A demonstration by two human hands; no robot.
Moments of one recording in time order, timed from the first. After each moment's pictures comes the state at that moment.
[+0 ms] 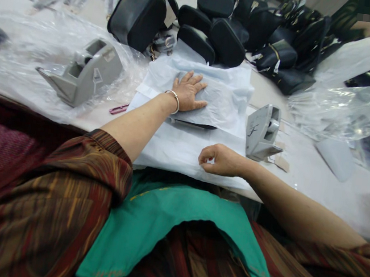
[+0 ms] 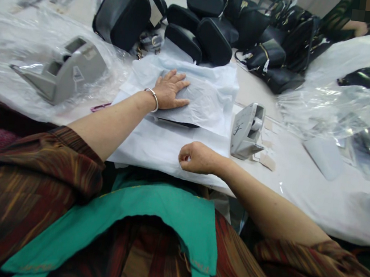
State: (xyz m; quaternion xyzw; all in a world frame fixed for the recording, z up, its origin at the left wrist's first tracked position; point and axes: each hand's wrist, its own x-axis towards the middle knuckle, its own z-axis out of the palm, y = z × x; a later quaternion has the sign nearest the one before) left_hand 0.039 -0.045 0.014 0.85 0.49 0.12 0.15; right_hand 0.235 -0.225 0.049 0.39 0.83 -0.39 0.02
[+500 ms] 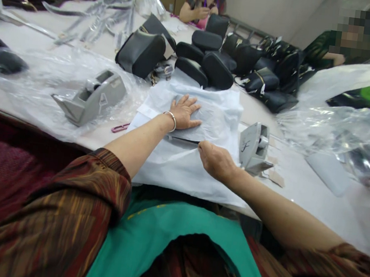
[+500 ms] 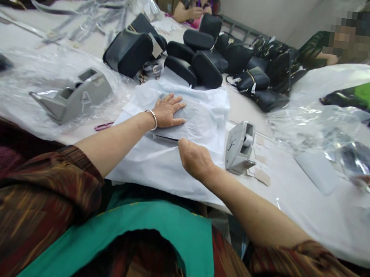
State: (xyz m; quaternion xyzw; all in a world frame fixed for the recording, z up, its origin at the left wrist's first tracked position) left_hand 0.037 -0.053 0.022 0.85 0.50 0.11 0.13; right_hand 0.218 -0.208 0.052 0.52 0.85 -0.04 0.02
